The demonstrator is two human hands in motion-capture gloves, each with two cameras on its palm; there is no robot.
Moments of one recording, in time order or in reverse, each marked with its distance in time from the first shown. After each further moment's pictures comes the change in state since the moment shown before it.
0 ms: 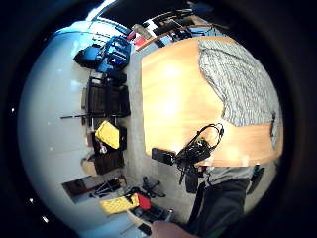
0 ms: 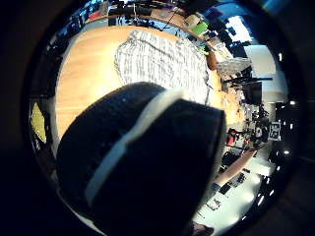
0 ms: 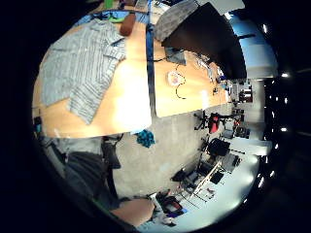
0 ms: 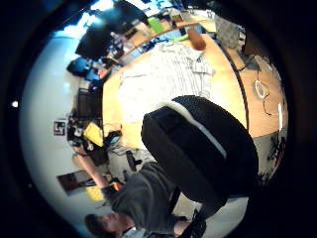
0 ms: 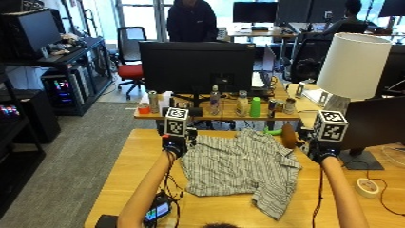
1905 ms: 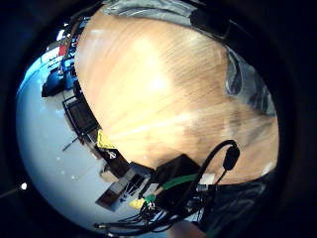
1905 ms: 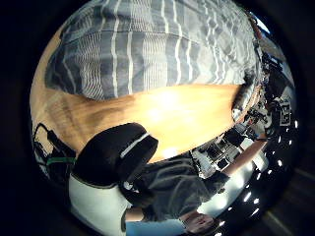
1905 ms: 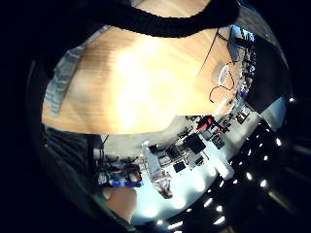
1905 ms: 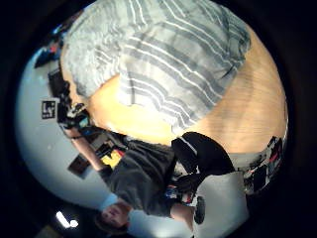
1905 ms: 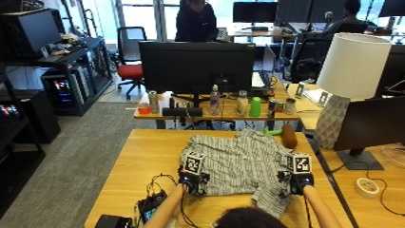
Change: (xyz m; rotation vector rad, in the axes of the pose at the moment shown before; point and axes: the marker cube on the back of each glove) left arm 0.081 0.018 0.205 -0.495 -0.066 0.195; right arm -0.015 -0.046 0.266 -0.634 0.116 -0.054
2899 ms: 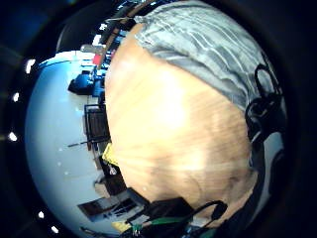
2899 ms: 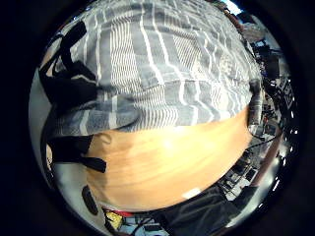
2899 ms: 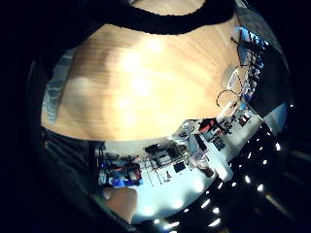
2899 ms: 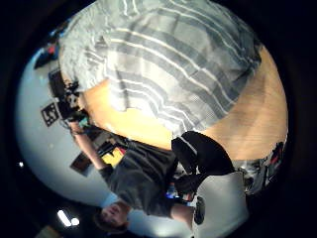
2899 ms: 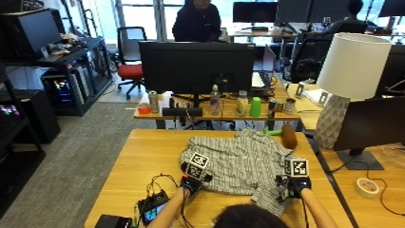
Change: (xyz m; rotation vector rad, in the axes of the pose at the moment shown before) left arm 0.006 -0.038 -0.002 0.461 -0.134 0.019; right arm -0.026 0.054 0.005 0.112 0.054 -0.023
